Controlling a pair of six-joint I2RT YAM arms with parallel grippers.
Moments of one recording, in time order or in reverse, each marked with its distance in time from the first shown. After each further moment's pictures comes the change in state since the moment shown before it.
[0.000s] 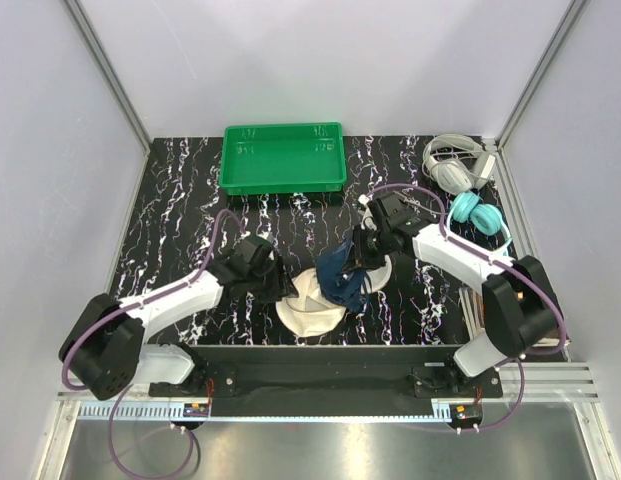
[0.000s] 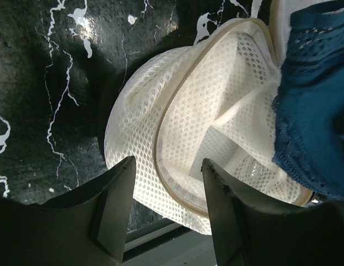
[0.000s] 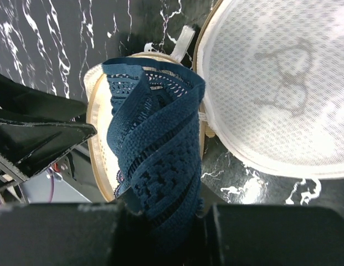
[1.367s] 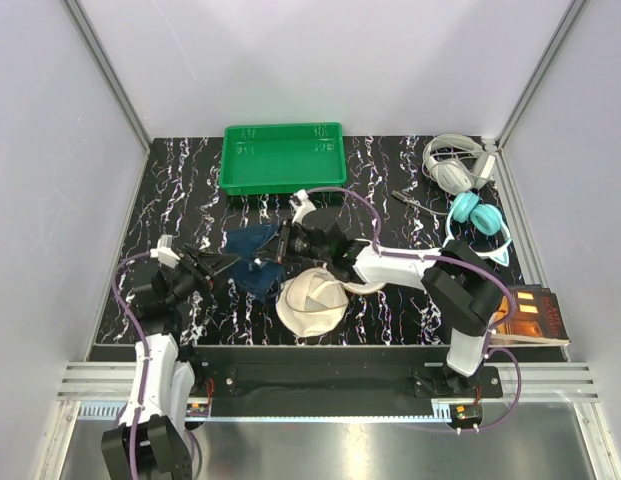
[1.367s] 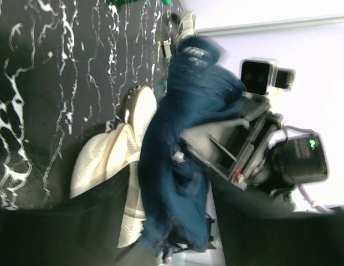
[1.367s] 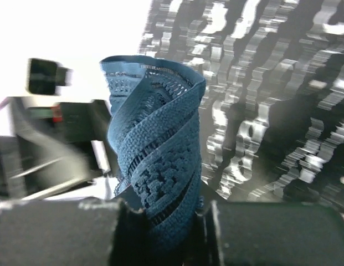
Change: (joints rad) left arm 0.912 -0.630 -0.451 0.490 0.747 -0.303; right arm 0.376 0.294 0.074 0.917 0.166 0.409
